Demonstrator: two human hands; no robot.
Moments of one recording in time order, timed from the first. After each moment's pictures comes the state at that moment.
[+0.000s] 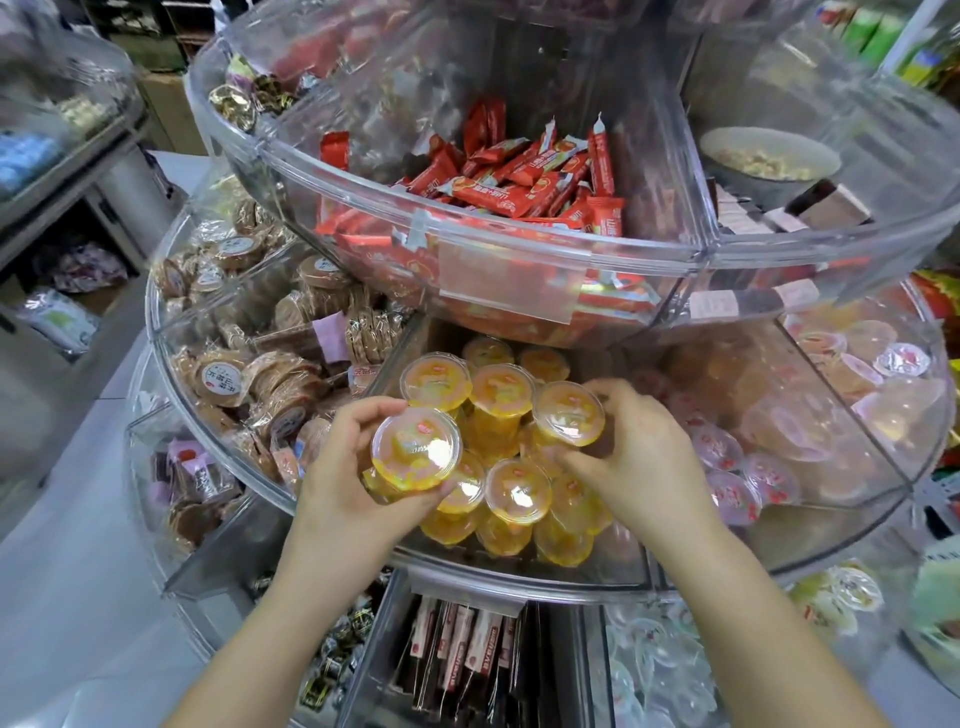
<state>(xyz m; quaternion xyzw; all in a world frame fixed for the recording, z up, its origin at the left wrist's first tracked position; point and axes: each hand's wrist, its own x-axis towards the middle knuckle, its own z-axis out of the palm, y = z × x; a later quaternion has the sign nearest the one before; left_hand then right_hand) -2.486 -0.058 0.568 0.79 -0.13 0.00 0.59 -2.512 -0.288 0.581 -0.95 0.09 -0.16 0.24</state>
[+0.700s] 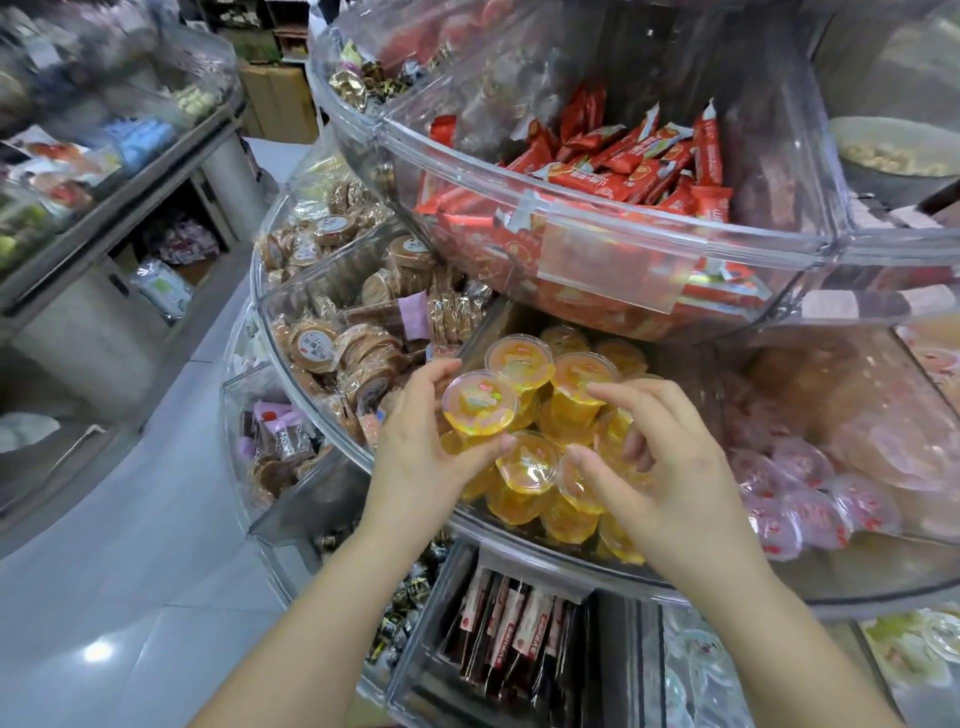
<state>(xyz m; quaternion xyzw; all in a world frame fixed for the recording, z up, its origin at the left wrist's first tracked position) -2.472 -0.054 0.562 0.85 -0.10 0.04 0.52 -2.530 -0.241 0.596 -0.91 -0.06 -0.19 0.36</state>
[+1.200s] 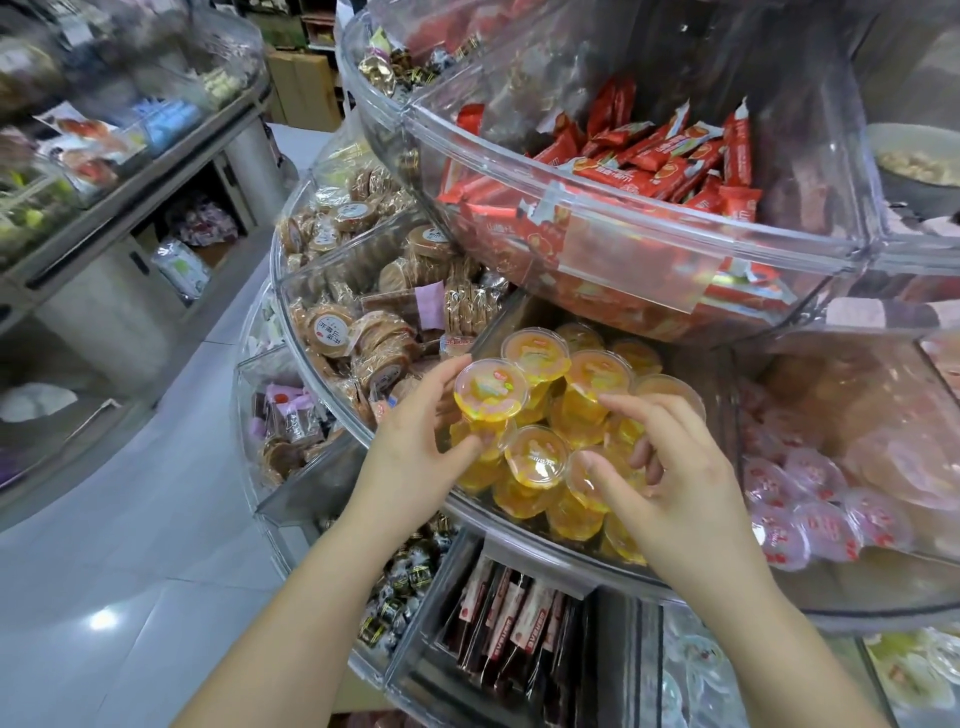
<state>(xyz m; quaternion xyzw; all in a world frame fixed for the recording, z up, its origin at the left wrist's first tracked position) -2.473 -0.040 0.556 0.83 -0.12 0.01 0.54 -2.534 -0.241 0.589 -0.91 -0.04 -0.17 0.37</state>
